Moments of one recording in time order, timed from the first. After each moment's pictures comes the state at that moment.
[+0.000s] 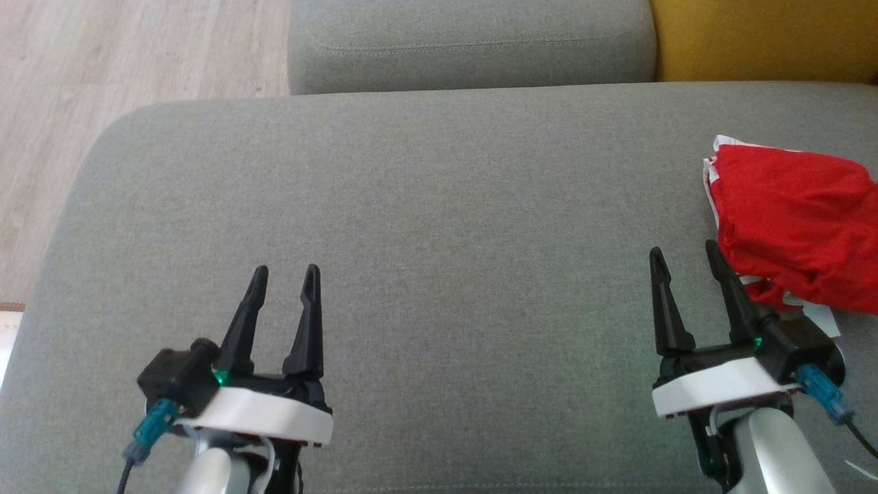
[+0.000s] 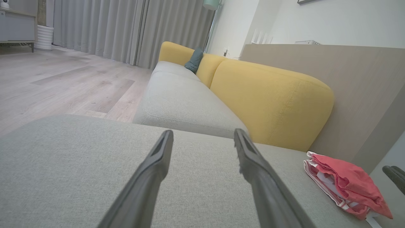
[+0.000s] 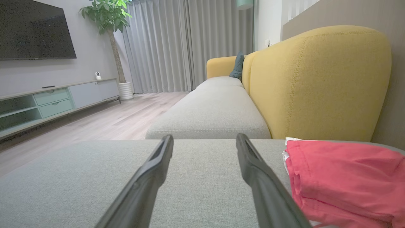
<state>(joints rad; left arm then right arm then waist) 0.00 0.04 -0.24 0.06 -0.35 -0.03 -0.26 -0.09 -0.05 0.06 0.23 0.11 0.13 -0.25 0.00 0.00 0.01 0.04</state>
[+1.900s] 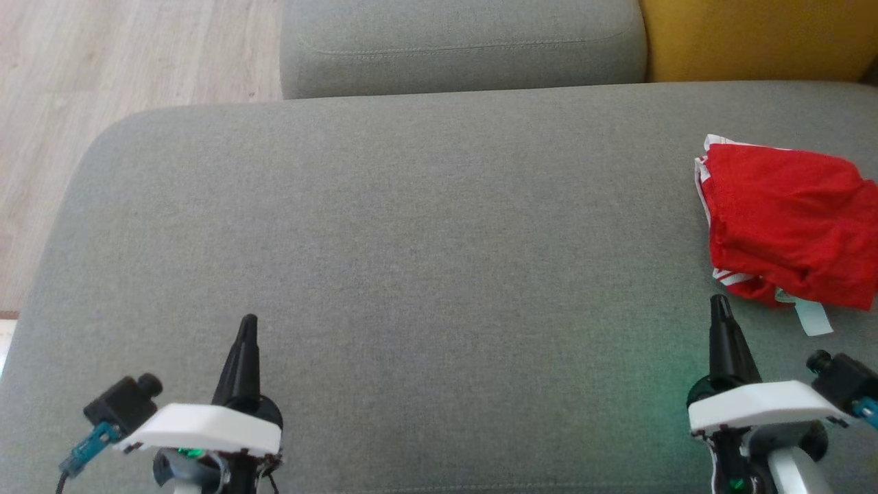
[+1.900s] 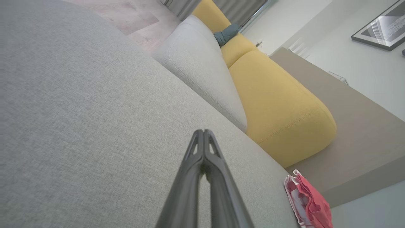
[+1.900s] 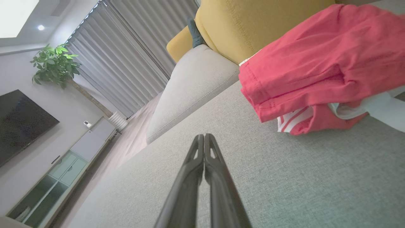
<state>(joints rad) 0.03 0.06 -0.16 0.18 -0.83 -0.06 -0.15 -0.03 -0.05 0.02 0.31 0.67 0.13 -0.13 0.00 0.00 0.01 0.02</state>
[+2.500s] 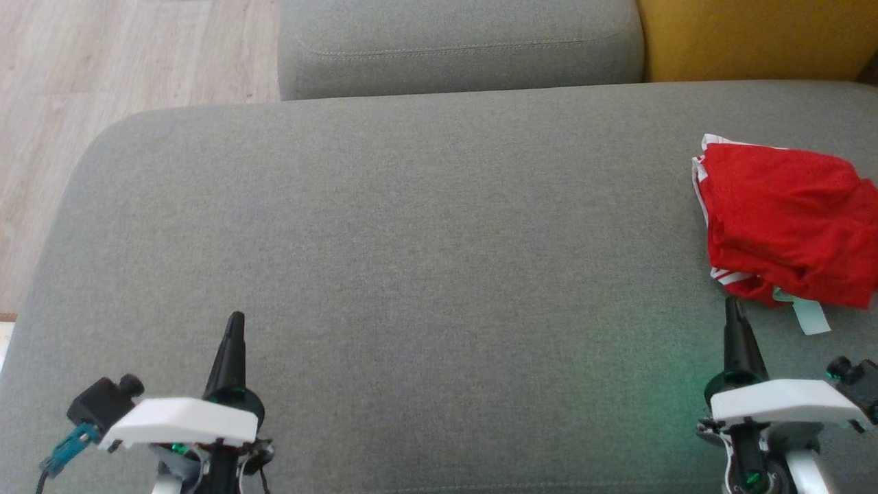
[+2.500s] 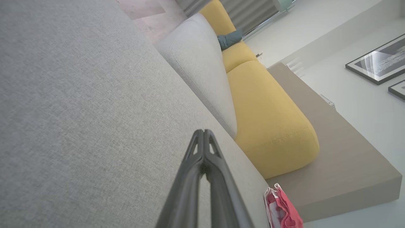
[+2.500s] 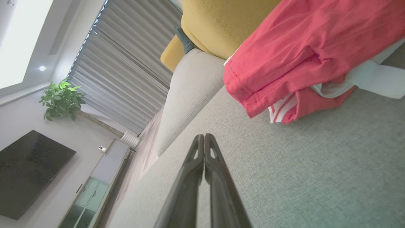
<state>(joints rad) 0.01 0.06 -0.12 0.20 -1.02 -0.07 -0.10 -0.03 -0.05 -0.01 0.30 0.88 0.13 -0.08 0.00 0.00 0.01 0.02</state>
